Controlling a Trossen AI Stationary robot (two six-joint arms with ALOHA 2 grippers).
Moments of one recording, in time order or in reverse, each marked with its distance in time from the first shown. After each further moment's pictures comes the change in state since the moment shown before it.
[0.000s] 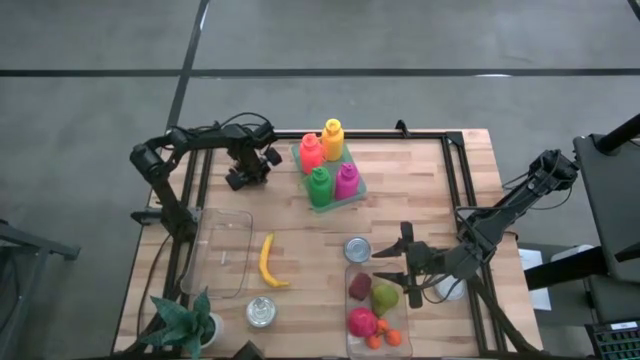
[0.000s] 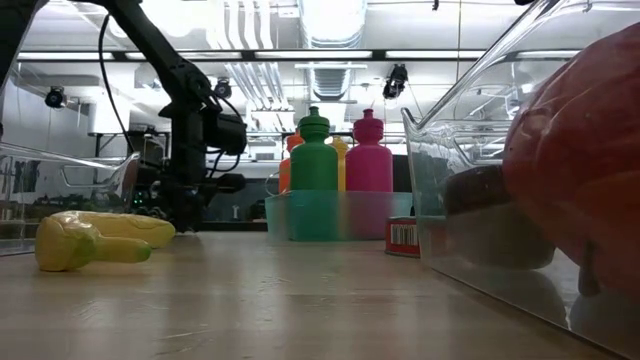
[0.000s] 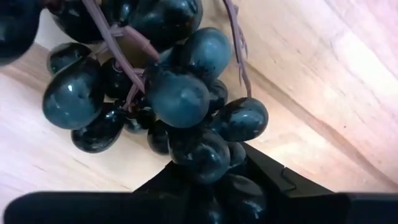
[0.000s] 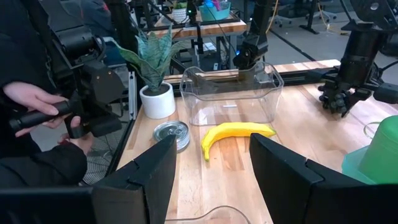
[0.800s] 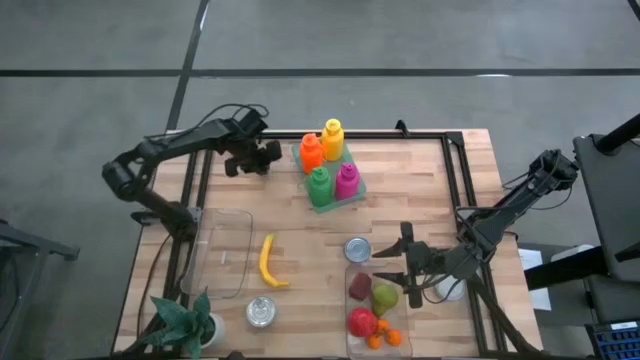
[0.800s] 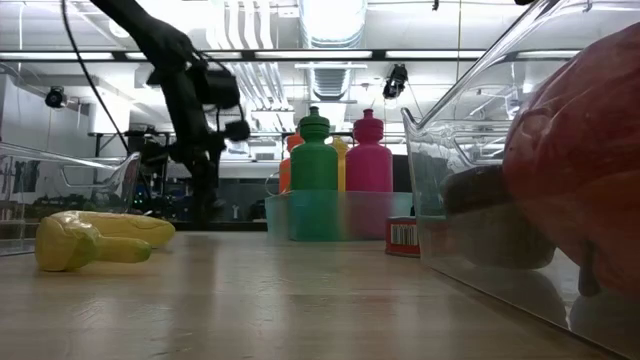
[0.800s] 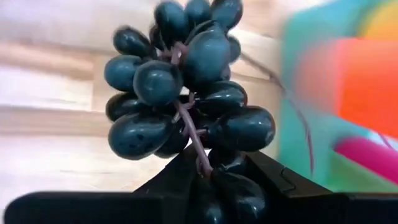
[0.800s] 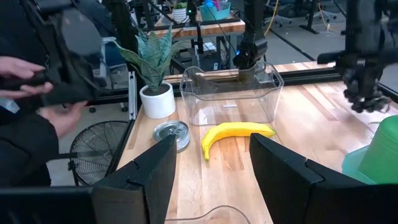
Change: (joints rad) left arm -0.010 -0.250 0.008 0.028 0.069 0.391; right arm 0.001 0.000 0.000 0.000 0.000 0.000
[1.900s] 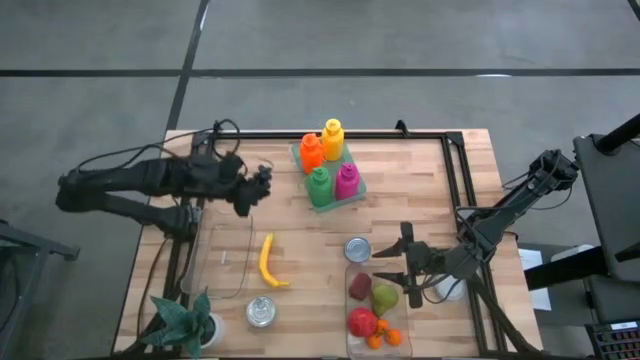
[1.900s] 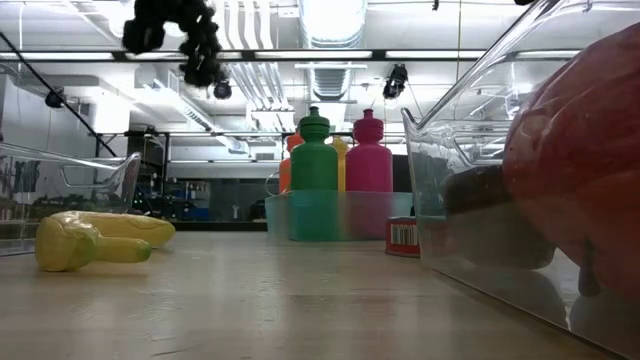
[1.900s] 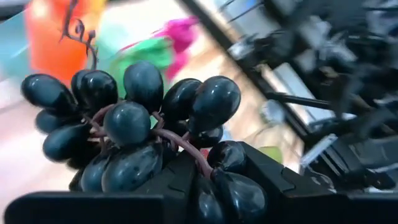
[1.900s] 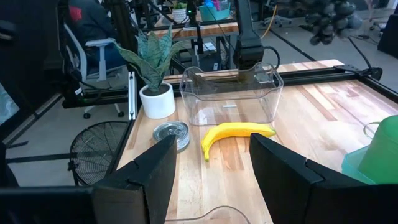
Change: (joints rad) left arm -0.749 -0.604 -0.009 0.129 -0.331 0.249; right arm -0.001 0.000 0.000 0.001 0.000 0.000
